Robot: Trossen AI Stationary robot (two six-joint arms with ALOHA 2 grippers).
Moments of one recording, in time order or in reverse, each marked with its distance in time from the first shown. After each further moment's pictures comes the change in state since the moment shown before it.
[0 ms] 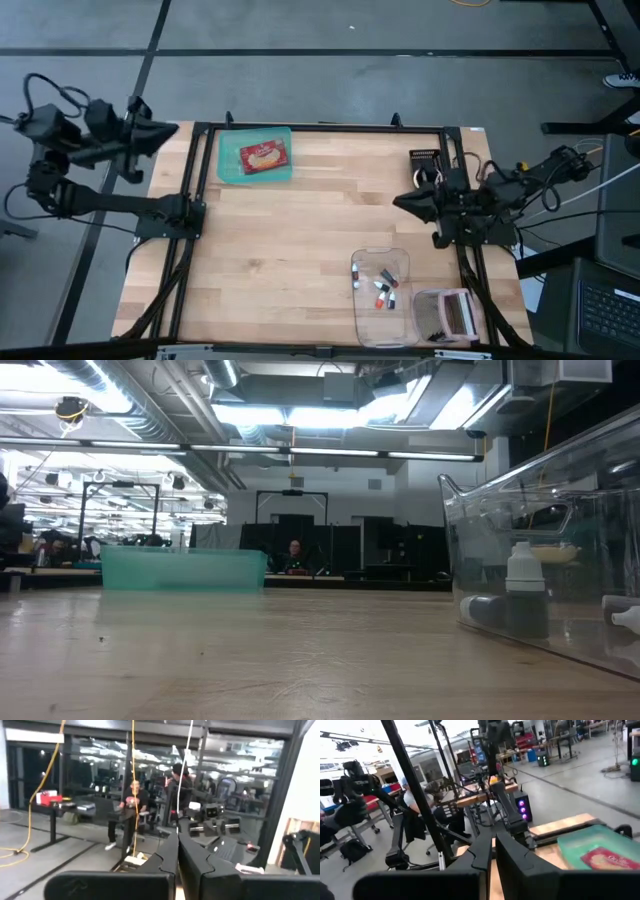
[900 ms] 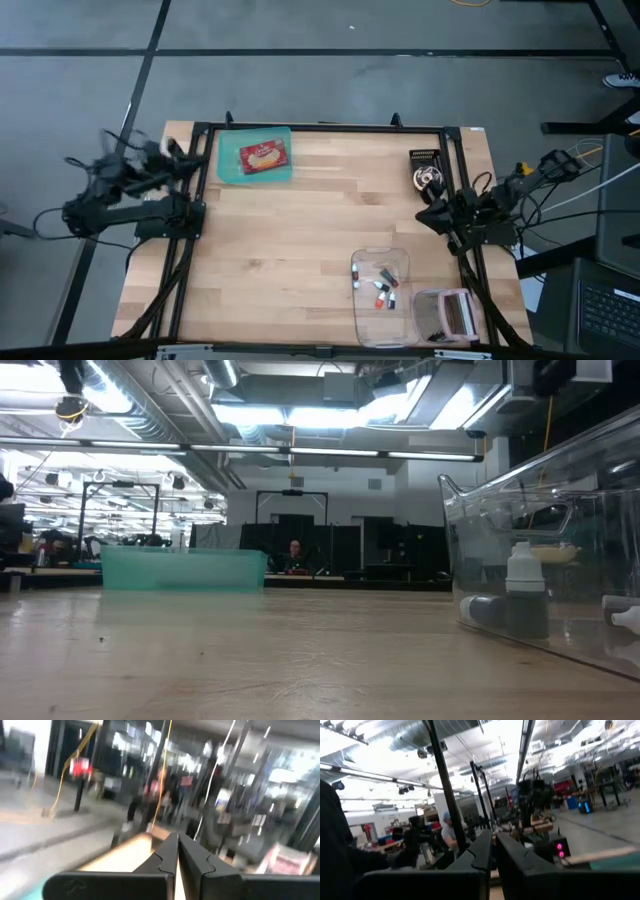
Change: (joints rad) left arm 0.056 -0.547 -0.765 0.187 -0.093 -0.158; right arm 0.064 -0.404 -0.739 0.682 -0.102 -0.132
